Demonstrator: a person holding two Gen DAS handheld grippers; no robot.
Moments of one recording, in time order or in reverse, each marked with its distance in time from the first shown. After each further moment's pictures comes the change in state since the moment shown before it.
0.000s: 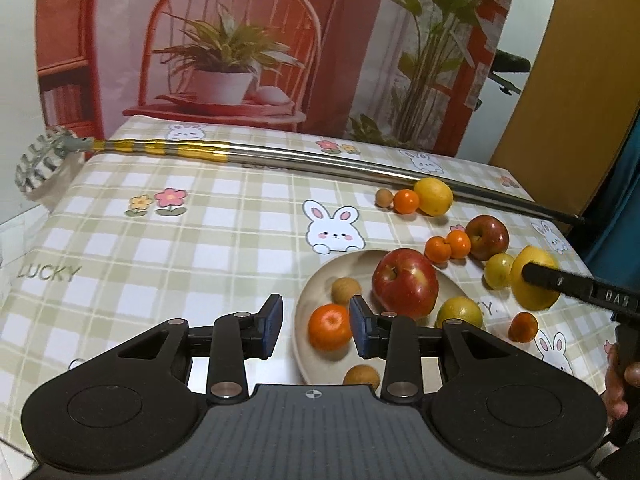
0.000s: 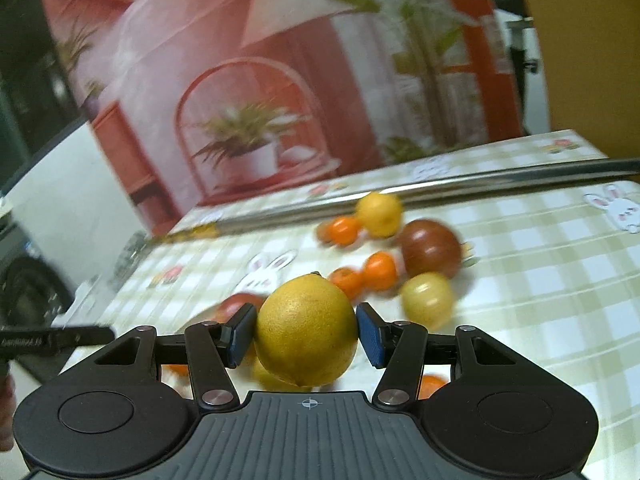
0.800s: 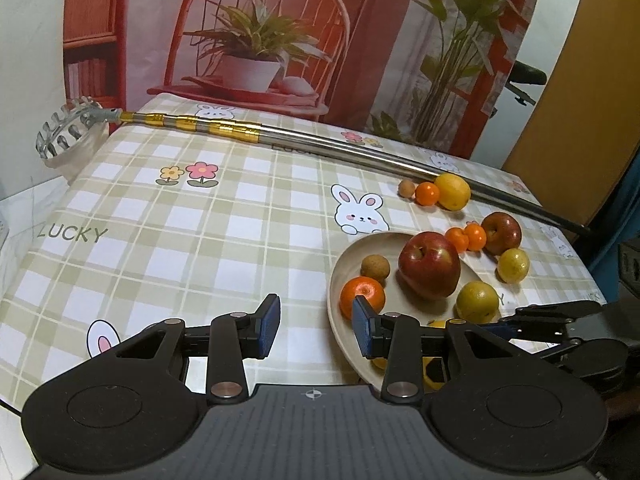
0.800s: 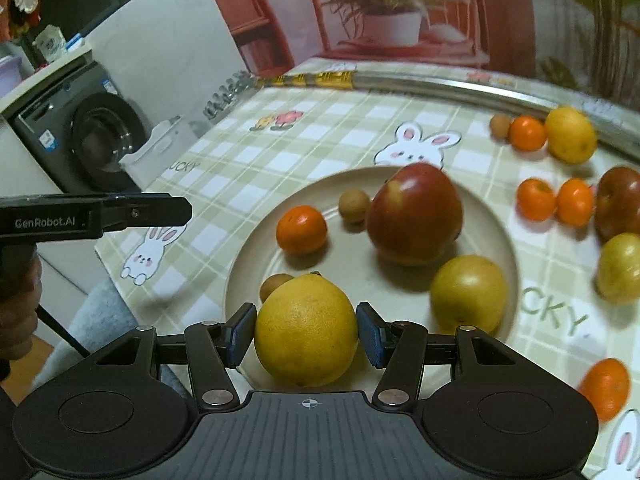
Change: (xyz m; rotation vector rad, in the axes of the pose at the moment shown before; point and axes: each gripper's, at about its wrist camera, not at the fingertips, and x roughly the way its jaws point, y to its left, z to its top) left arm -0.010 0.028 -0.020 -0.068 0.010 0.008; right arm 0.071 0.092 -0.027 -0.255 0.425 0.221
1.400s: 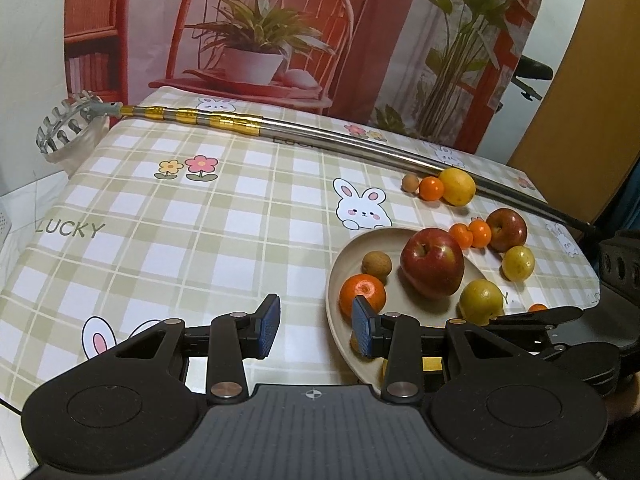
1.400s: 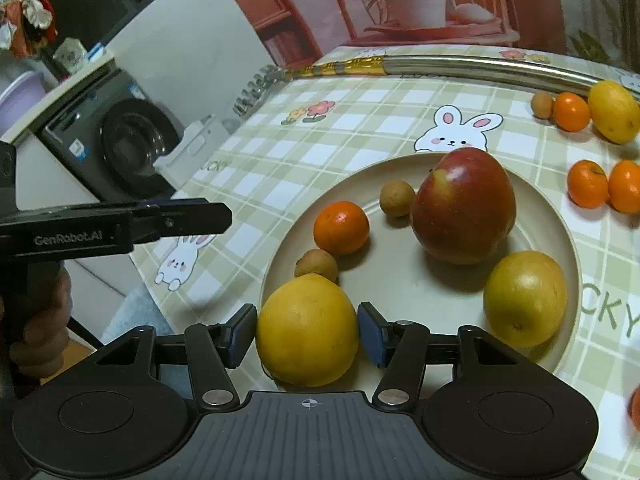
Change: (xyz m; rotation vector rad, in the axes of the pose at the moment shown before) left arm 0.006 -0.003 0.002 -0.004 0.023 0.012; right arm 0.017 -0.003 0.006 0.038 0.011 0.125
